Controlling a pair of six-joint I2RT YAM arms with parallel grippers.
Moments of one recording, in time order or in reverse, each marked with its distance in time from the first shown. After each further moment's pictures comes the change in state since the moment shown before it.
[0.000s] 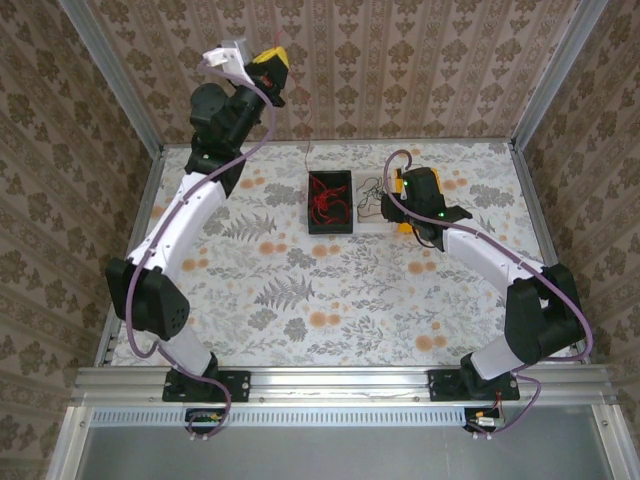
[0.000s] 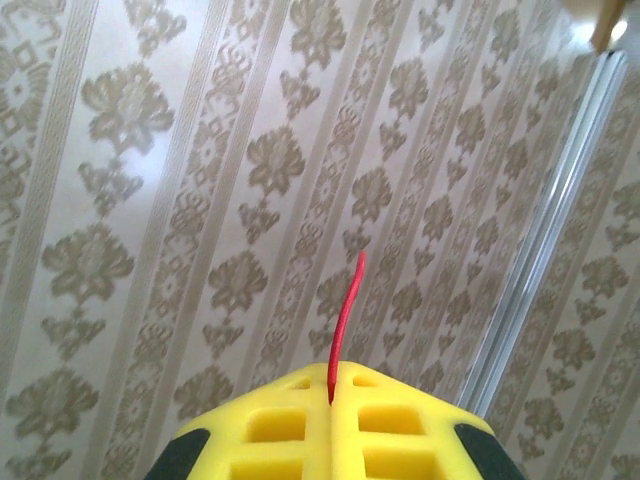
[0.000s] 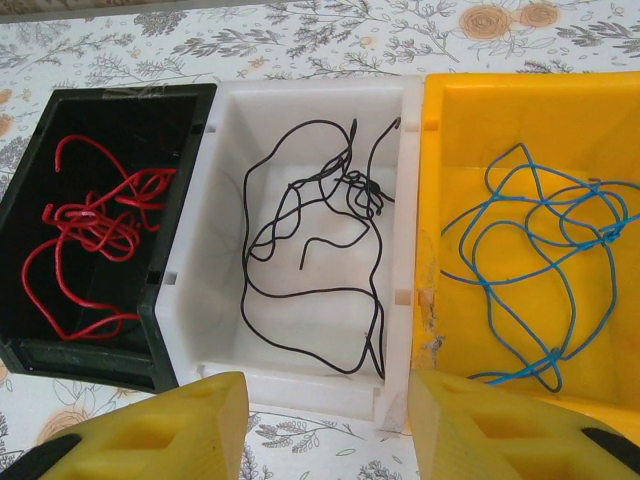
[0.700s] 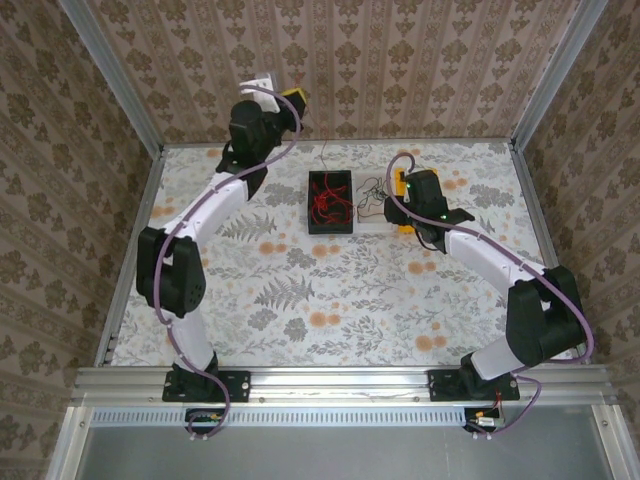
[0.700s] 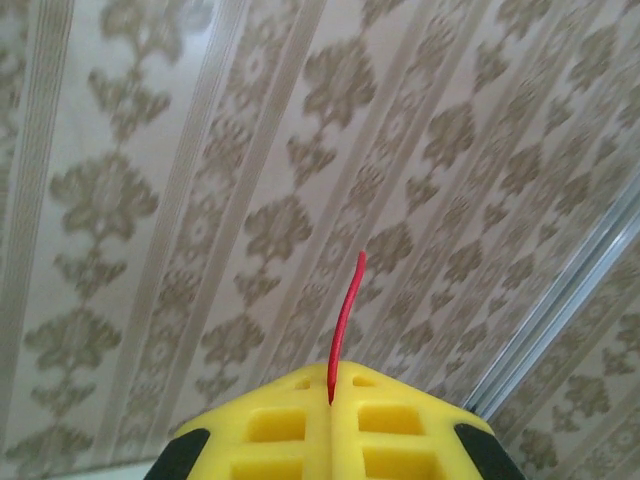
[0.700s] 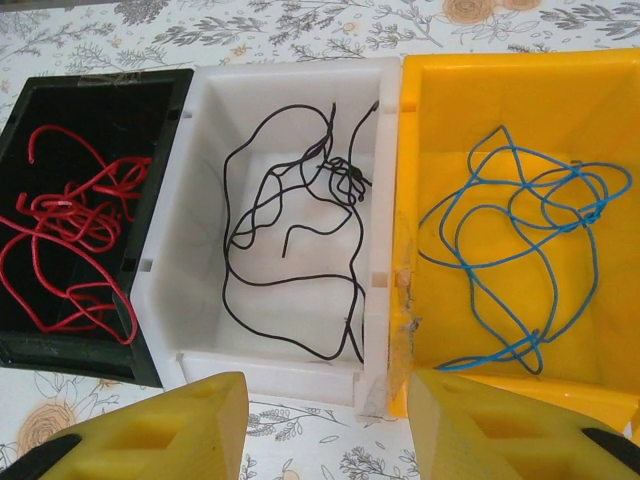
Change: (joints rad) left arm -0.010 0.175 -0.123 -0.002 -0.072 -0.016; right arm -0.018 -0.016 -0.028 -0.002 0.000 0.000
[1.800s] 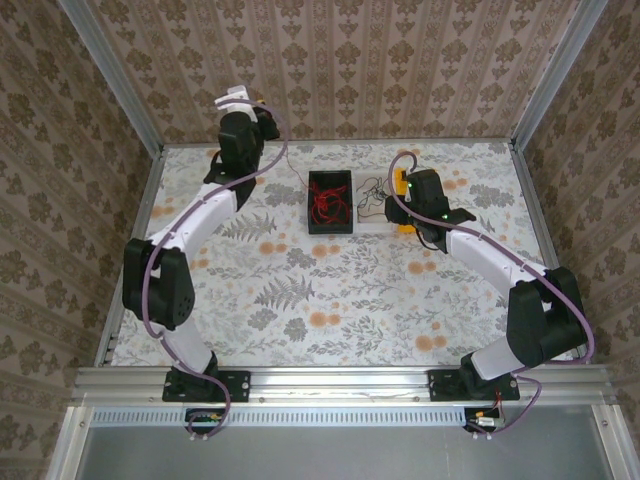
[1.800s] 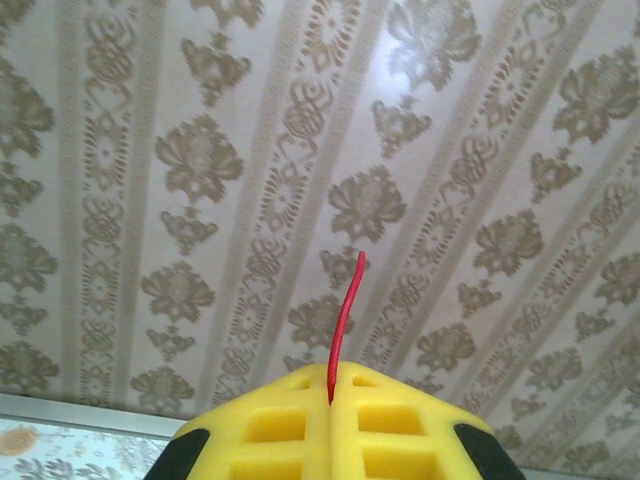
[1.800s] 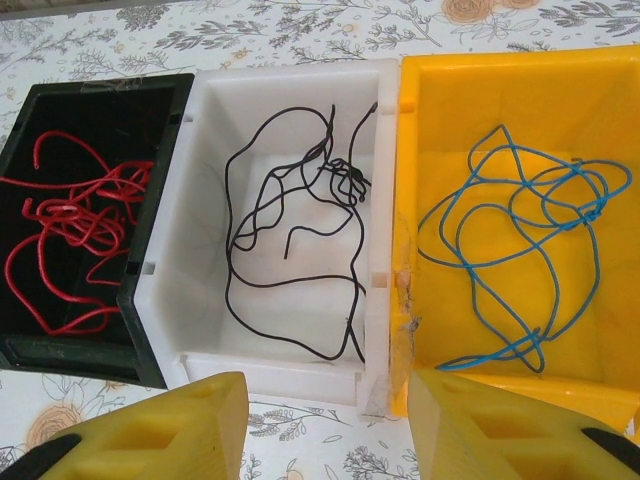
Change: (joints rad) left arm 0.021 -0.102 -0.130 -0.055 -0.358 0.108; right arm -0.004 -0.003 0.000 -0.002 -0.010 0.017
